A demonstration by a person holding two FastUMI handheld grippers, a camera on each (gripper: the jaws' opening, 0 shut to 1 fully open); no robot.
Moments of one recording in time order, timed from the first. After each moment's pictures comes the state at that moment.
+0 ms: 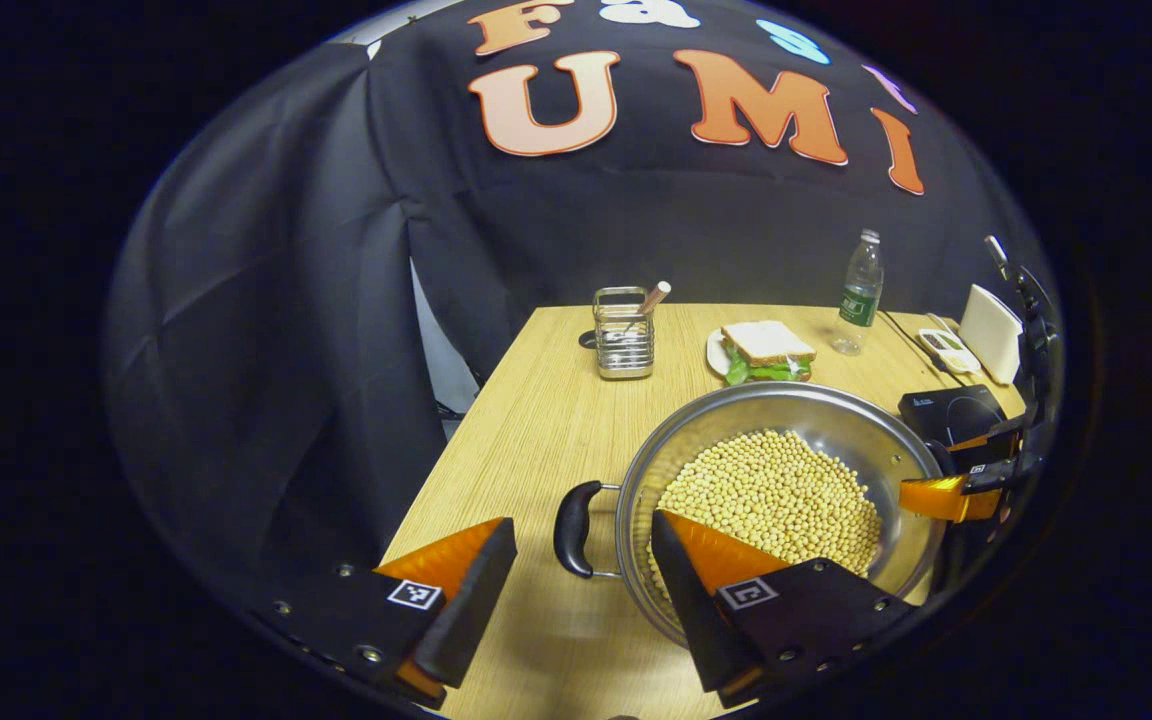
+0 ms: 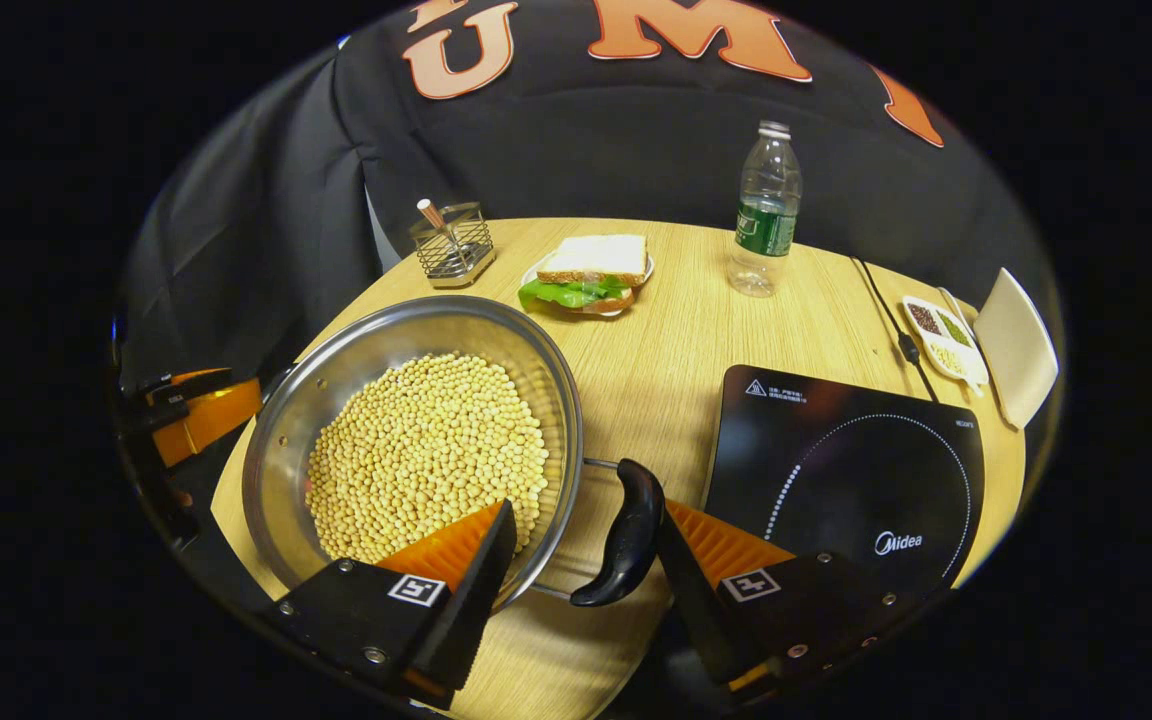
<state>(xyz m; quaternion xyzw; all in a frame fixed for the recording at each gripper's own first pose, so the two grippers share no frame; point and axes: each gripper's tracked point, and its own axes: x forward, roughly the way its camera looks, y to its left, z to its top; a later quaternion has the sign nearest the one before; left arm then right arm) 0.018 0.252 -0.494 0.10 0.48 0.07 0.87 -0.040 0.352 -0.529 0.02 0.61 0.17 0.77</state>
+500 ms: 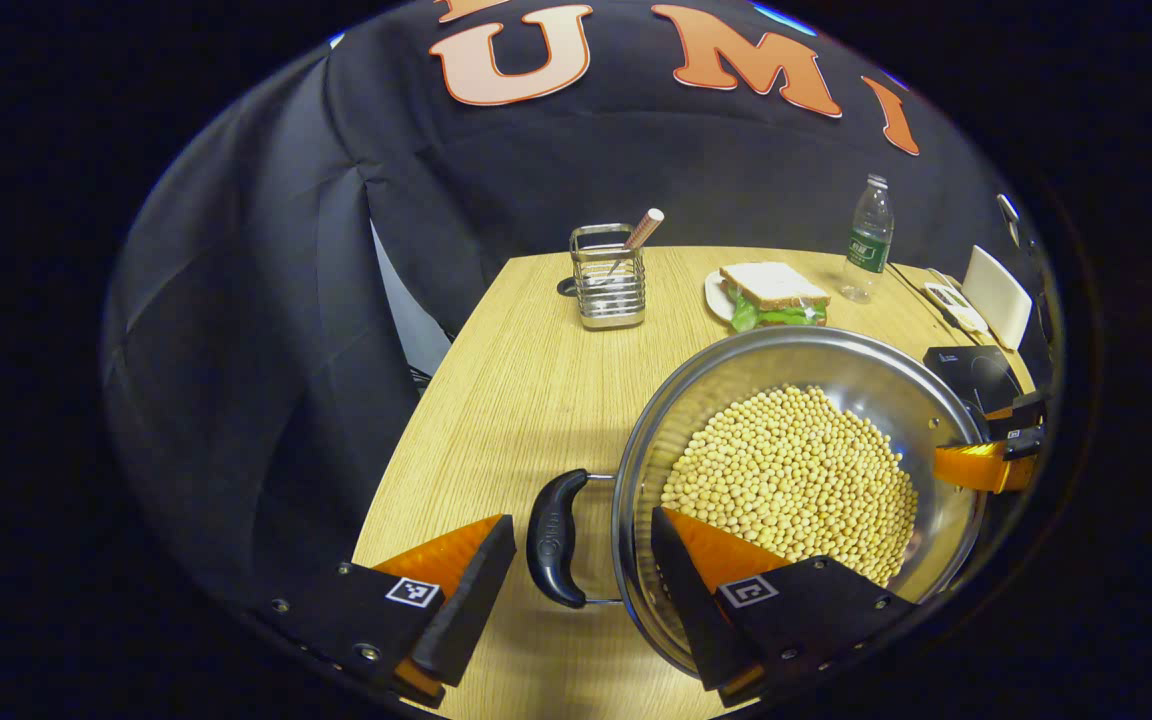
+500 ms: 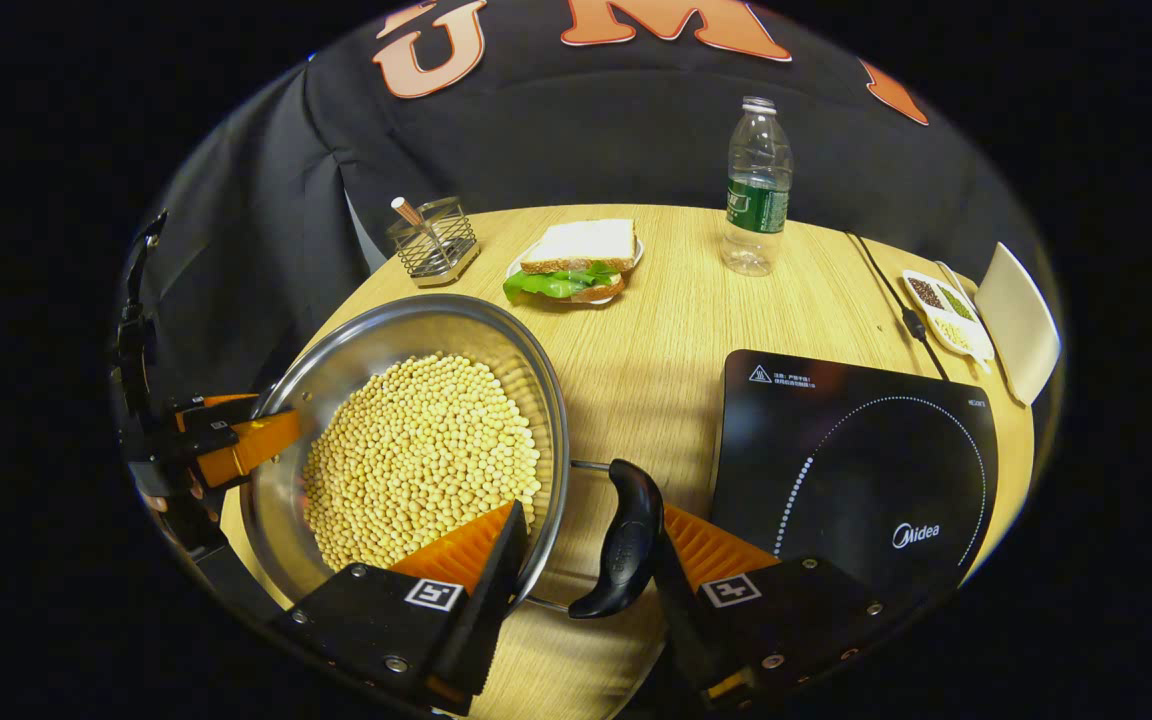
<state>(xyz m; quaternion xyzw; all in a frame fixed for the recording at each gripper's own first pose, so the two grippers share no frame) 0.016 0.257 -0.544 0.10 0.54 0.05 0.83 -0.037 0.355 -0.539 0.04 0.62 0.15 0.77</state>
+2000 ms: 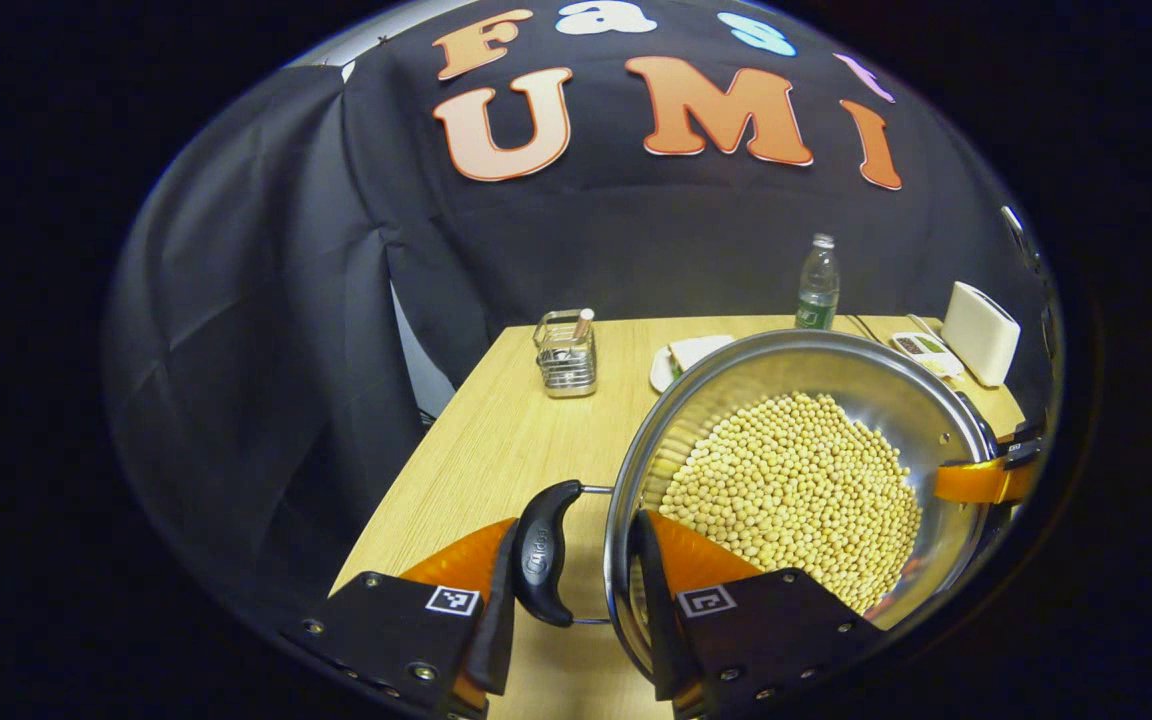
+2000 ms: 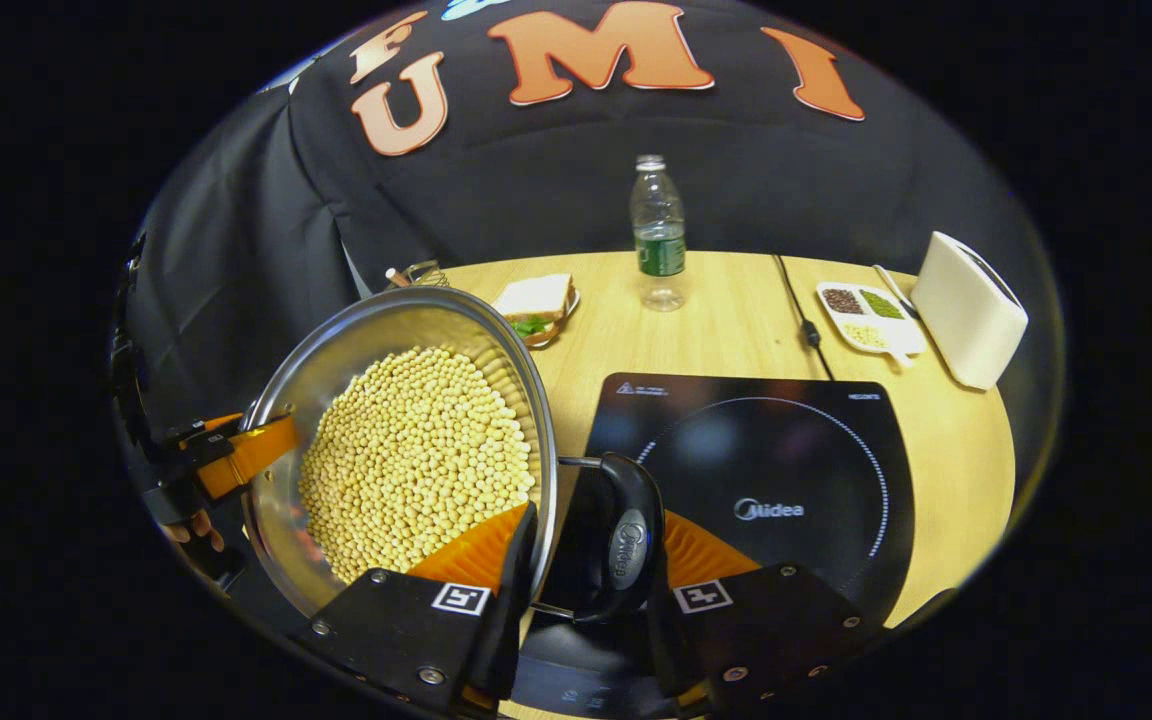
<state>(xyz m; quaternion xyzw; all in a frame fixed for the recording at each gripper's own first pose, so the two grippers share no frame) 0.028 0.258 -0.515 0.10 0.46 0.07 0.88 -0.039 0.254 -0.461 0.07 0.58 0.12 0.81</state>
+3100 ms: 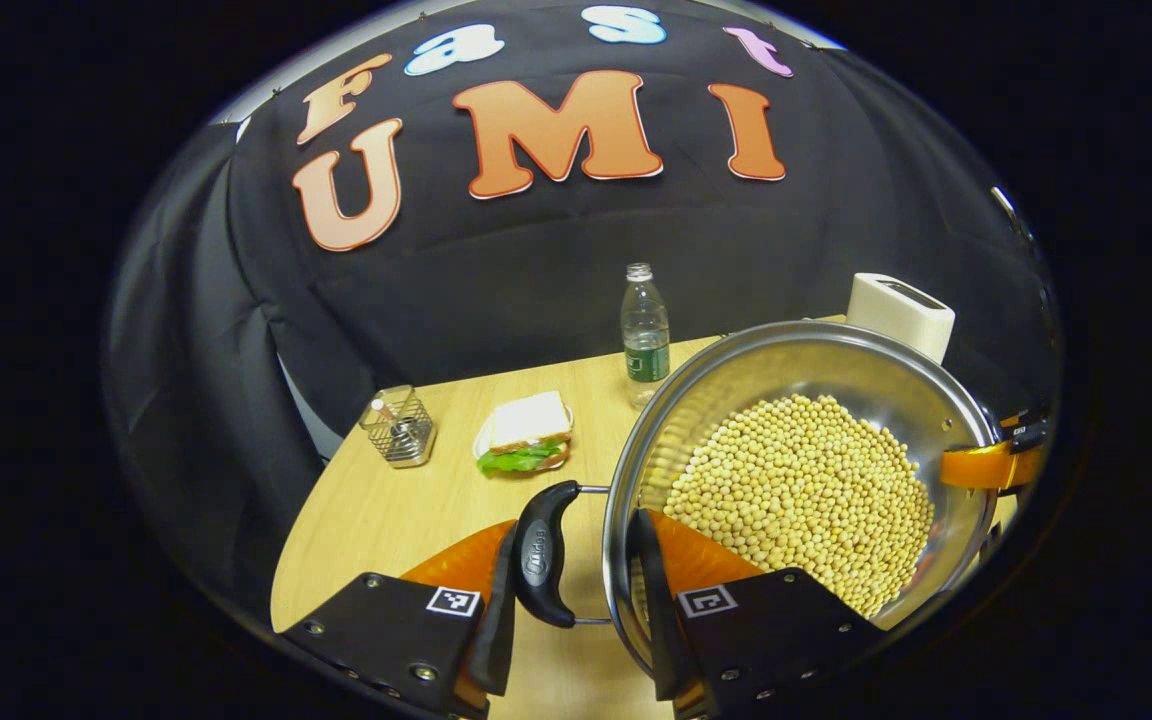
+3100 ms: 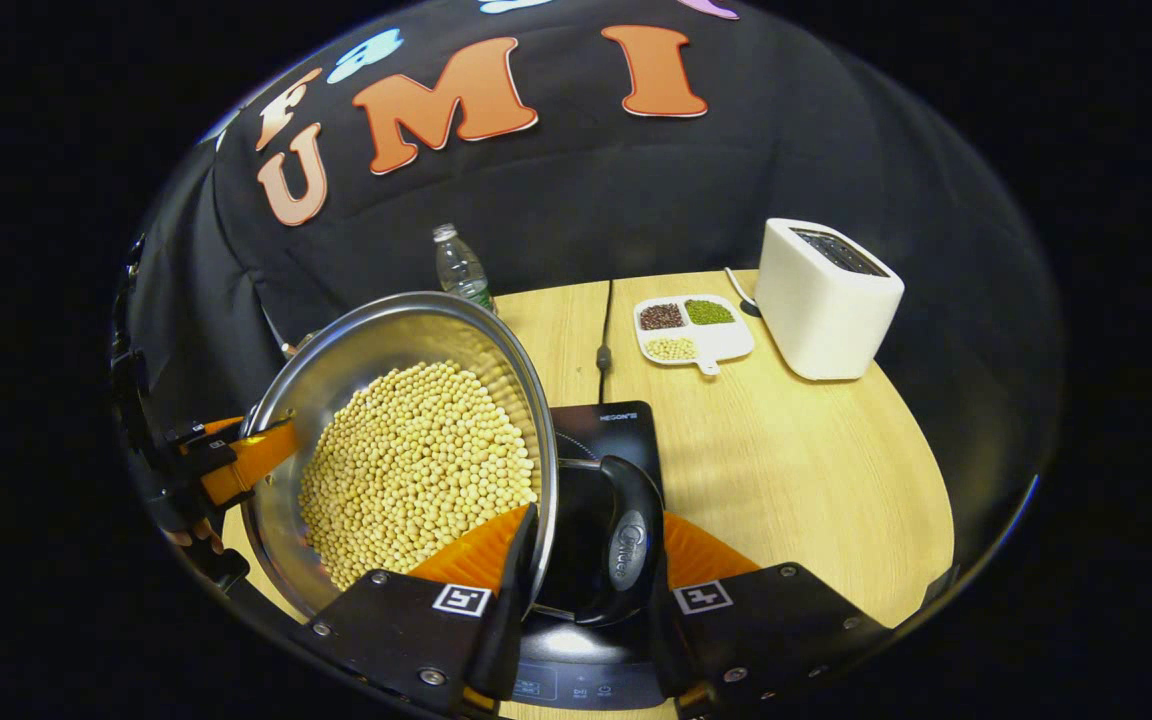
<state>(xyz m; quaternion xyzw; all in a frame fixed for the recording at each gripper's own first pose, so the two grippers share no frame) 0.051 0.256 -0.526 0.12 0.44 -0.04 0.89 -0.026 0.059 -0.453 0.08 0.56 0.01 0.83</state>
